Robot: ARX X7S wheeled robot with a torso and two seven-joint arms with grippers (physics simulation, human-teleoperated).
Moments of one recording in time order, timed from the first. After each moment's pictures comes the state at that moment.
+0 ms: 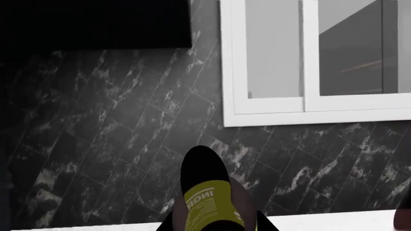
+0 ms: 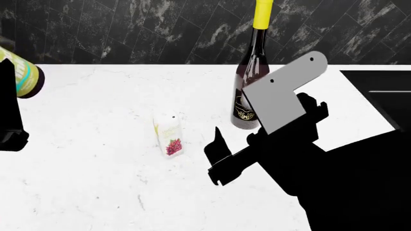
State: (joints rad) left arm -0.37 -0.97 -0.67 0.91 -1.69 -0.92 -0.71; right arm 1.59 0.77 -1.25 -0.65 1.95 0.67 1.19
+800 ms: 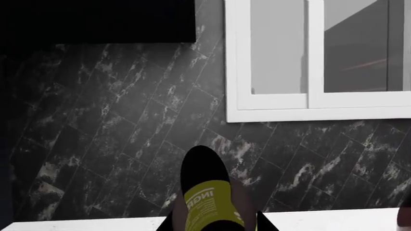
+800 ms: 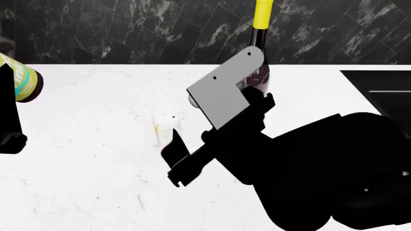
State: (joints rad) left arm -0.32 -0.95 -0.71 0.90 -1.67 -0.93 -0.67; right arm 1.59 0.57 -1.27 -0.52 1.84 0.68 1.03
